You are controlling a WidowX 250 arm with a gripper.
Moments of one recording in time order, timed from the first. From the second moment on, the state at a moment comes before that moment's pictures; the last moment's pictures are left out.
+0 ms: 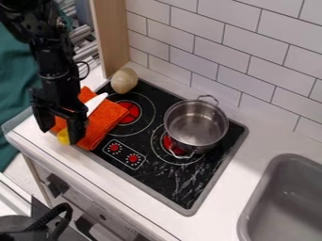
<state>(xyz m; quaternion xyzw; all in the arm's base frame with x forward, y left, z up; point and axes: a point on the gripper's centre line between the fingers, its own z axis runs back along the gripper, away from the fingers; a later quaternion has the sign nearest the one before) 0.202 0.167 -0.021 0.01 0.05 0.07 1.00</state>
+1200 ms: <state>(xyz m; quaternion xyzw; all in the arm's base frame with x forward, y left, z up) 0.220 0.162 0.000 0.03 0.02 0.07 1.00</state>
